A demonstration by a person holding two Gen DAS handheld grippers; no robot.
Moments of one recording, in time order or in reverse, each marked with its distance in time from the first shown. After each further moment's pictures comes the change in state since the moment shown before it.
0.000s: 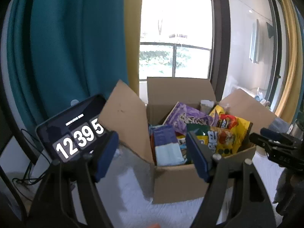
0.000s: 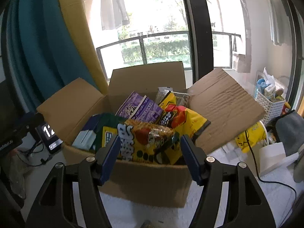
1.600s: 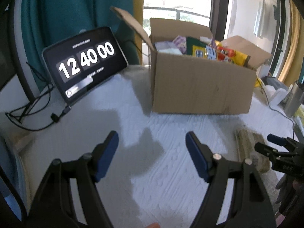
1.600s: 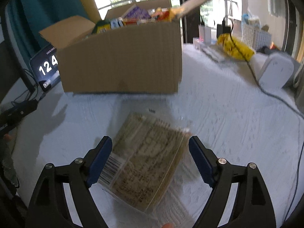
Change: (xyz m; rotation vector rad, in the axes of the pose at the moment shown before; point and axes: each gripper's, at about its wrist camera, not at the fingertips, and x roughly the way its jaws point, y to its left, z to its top) left arm -0.023 0.004 -0.147 -0.024 0.269 -0.002; right arm -0.026 -0.011 -0.161 0.038 0.305 -0.039
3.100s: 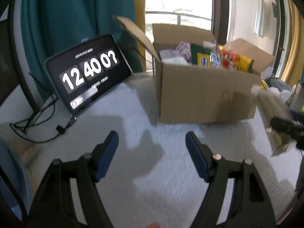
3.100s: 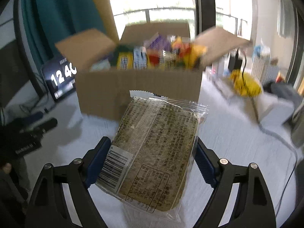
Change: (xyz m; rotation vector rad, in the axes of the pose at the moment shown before) left arm -0.003 0.005 0.019 0.036 -0.055 0.031; right arm -0.039 0.038 0.054 -0.116 -0.124 0.016
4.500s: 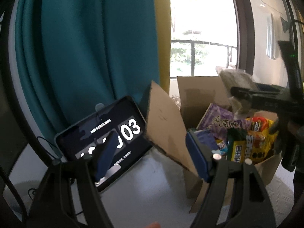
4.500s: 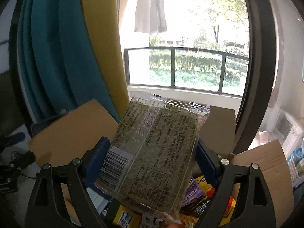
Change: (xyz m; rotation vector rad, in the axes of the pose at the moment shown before) left arm 0.026 0.041 0.143 -0.009 -0.196 0.102; right arm 0.110 0.032 0.226 -0.169 -0.227 0.102
